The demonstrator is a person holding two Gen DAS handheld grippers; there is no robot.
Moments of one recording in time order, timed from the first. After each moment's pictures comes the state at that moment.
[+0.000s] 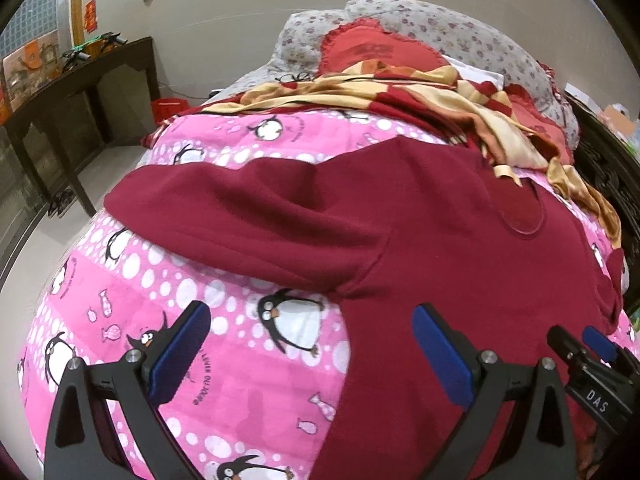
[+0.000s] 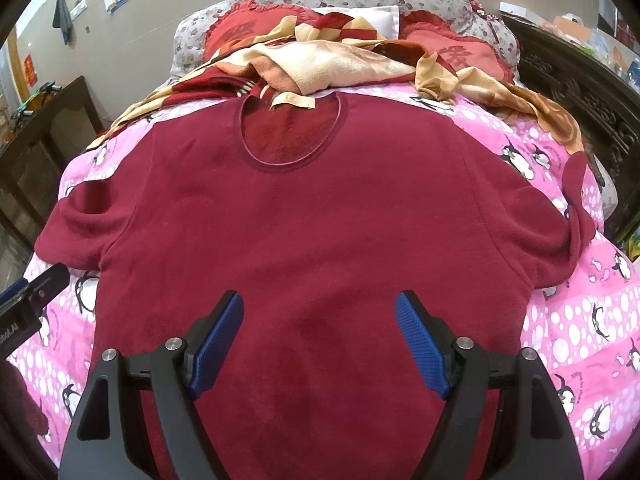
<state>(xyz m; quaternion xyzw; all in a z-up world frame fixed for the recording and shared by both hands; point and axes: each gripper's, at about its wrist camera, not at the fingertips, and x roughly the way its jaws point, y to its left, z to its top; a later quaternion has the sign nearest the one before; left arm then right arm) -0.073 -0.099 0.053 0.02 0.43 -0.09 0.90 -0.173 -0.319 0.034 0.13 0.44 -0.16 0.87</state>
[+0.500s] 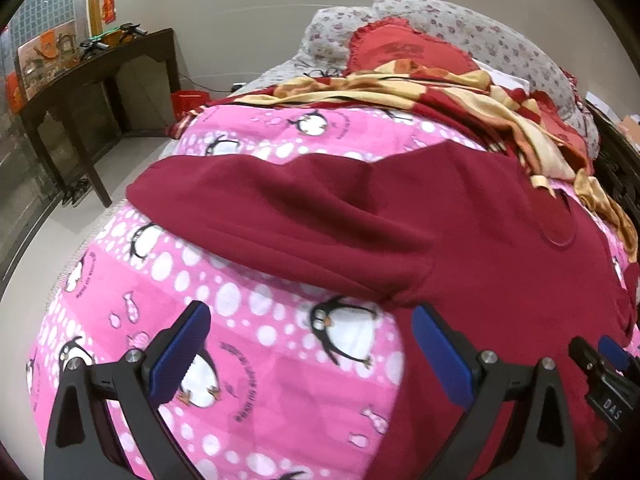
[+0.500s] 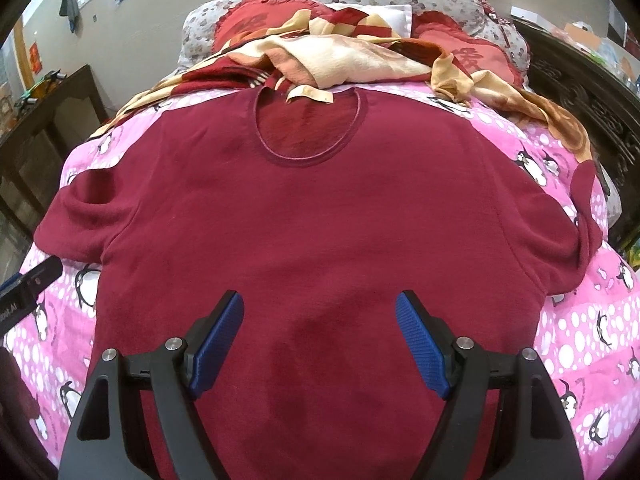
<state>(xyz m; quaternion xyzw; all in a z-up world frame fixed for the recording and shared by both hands) -0.053 -0.068 0.045 0.02 0.43 -0.06 0.90 -0.163 -0.309 0.030 0.11 0.45 -0.16 0.87</state>
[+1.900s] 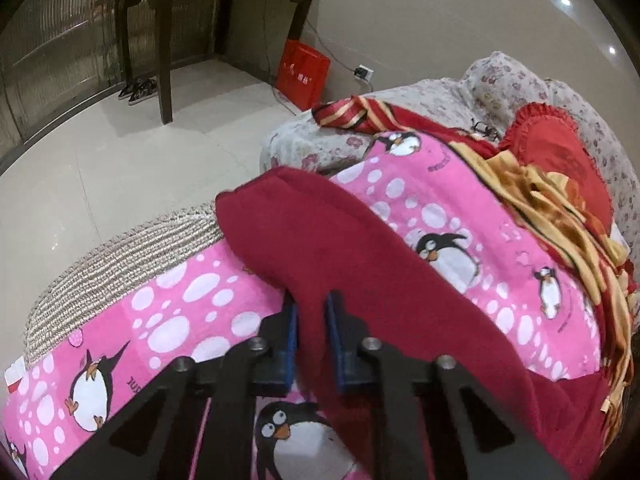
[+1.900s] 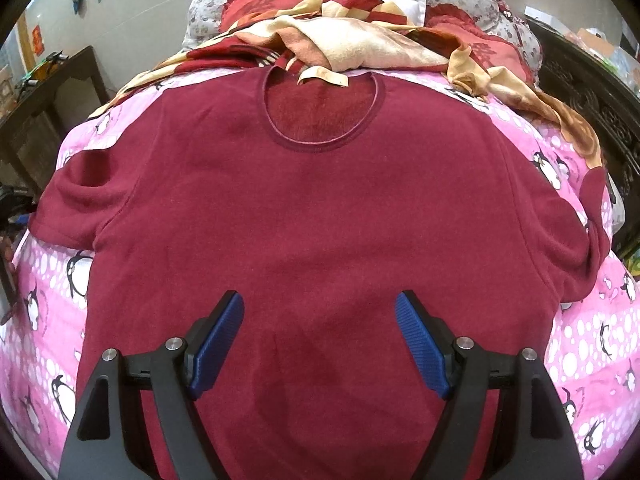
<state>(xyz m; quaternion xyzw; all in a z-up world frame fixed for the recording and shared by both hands) 0.116 0.105 0.005 -0.18 0.46 0.08 0.86 -0.149 -0.306 0.020 0.10 0.47 -0.15 0.86</state>
